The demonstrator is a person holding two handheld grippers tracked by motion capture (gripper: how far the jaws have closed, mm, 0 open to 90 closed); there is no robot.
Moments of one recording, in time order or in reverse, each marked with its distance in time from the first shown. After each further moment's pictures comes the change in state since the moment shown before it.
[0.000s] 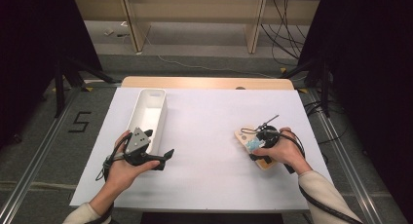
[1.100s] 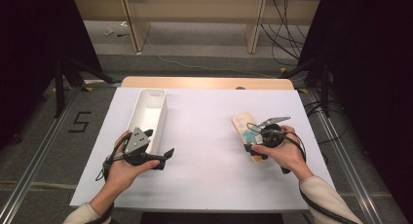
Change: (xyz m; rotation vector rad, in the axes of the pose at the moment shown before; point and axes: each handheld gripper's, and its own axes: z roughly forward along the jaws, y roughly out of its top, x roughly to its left) left arm 0.000 0.001 -0.001 -0.011 0.001 -0.004; right arm 0.007 -0.006 -0.018 -0.339 0.043 0.027
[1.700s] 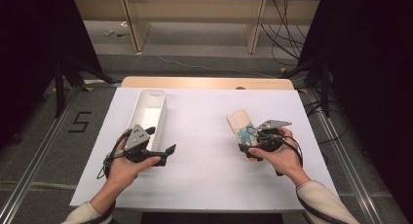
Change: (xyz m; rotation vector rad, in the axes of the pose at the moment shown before) left arm -0.001 0.013 0.000 -0.032 -0.015 -0.043; right arm 0.018 -0.004 -0.005 -0.154 0.053 -0.017
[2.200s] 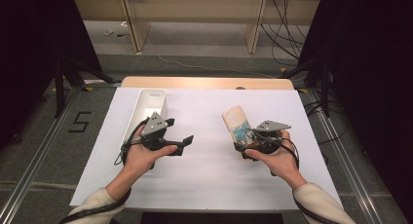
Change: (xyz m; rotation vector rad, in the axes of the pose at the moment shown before) left arm -0.020 0.038 0.035 -0.010 -0.104 -0.023; right arm 0.015 0.003 -0.003 -0.107 0.022 -0.026
